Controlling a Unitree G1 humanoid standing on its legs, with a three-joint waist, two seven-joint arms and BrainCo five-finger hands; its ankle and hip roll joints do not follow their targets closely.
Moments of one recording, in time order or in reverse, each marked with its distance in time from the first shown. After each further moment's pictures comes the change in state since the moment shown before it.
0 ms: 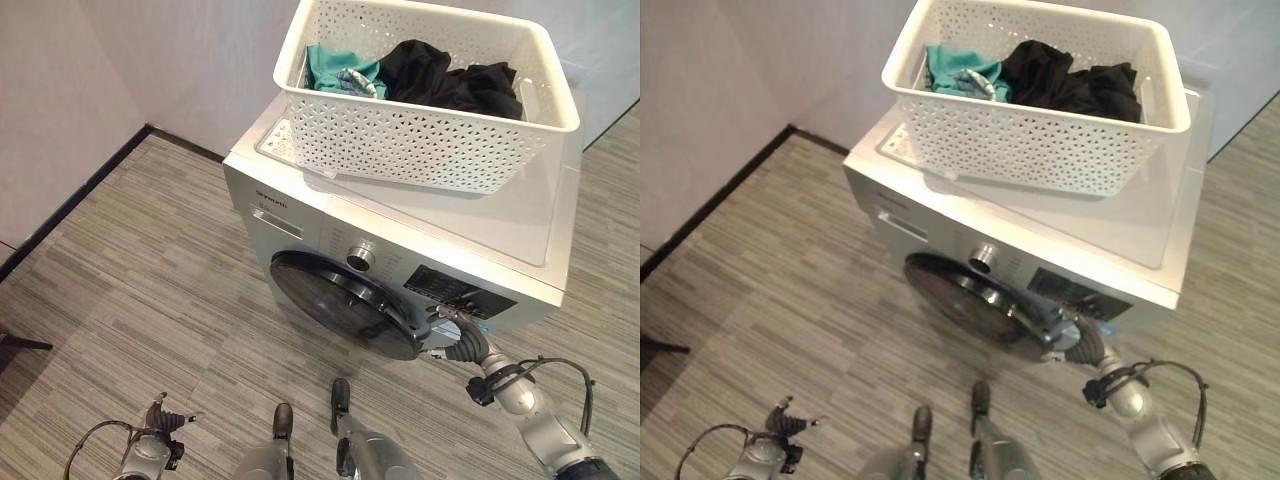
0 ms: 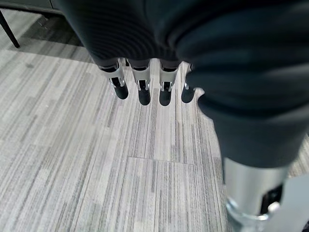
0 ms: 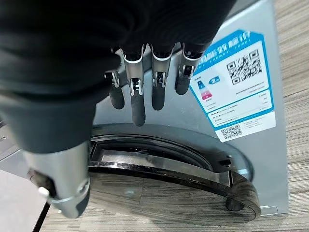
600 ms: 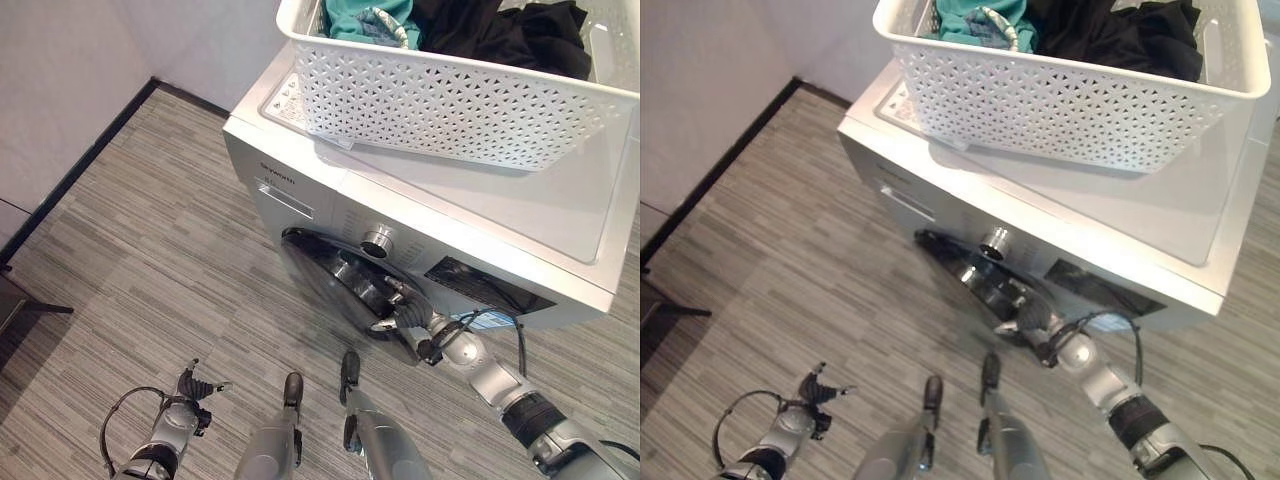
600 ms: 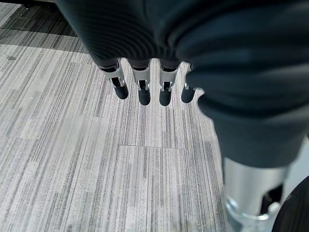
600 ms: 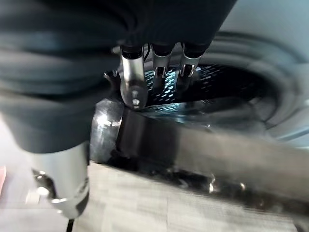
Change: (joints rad) left arm -0.105 -0.050 -0.057 -0.011 -0.003 -0.003 0.011; right arm -0.295 0.028 0.323 0.048 0.167 0.046 0.131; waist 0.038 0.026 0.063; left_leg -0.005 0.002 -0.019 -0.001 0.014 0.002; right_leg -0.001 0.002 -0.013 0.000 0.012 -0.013
